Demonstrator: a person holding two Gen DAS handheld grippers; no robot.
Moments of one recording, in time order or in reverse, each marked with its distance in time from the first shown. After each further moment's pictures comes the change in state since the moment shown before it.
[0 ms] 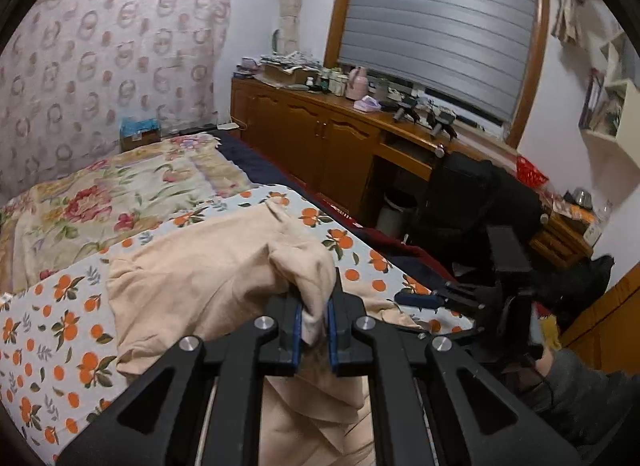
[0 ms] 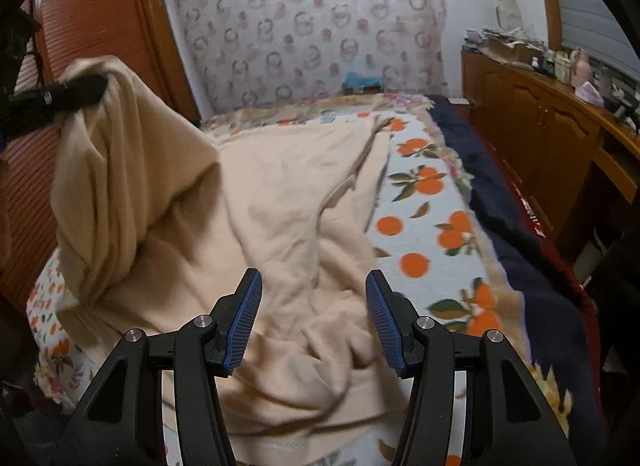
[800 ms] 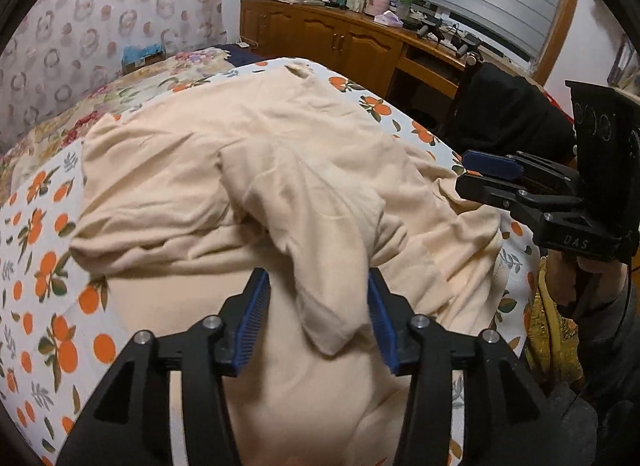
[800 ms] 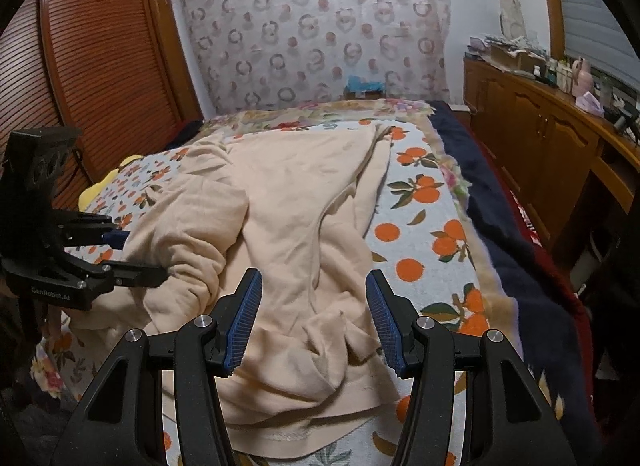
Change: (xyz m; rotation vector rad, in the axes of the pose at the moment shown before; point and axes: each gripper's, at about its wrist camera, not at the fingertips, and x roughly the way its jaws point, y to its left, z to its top) left arm 0.058 0.020 -0.094 -0.051 0.278 0.033; right arm -0.008 0.005 0.002 -0.034 -0.002 -0.004
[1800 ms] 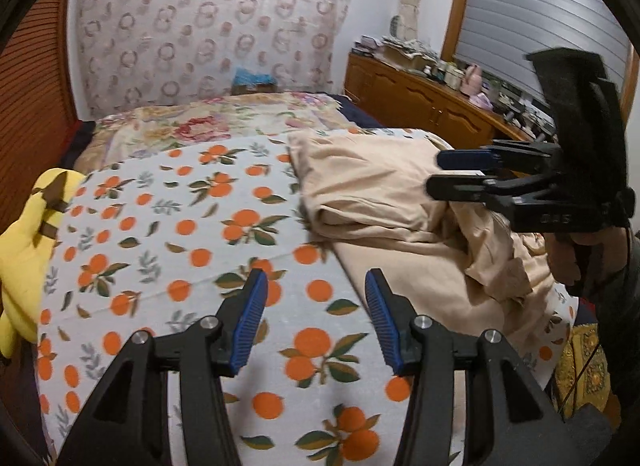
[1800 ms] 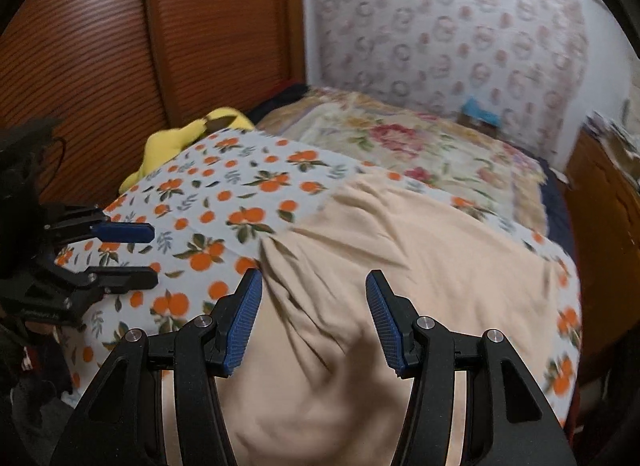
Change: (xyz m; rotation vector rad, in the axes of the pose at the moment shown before) left arm -0.102 0.108 -0.069 -0.244 -0.244 0.245; right arm 0.096 0.161 0.104 -0.391 0.112 0.233
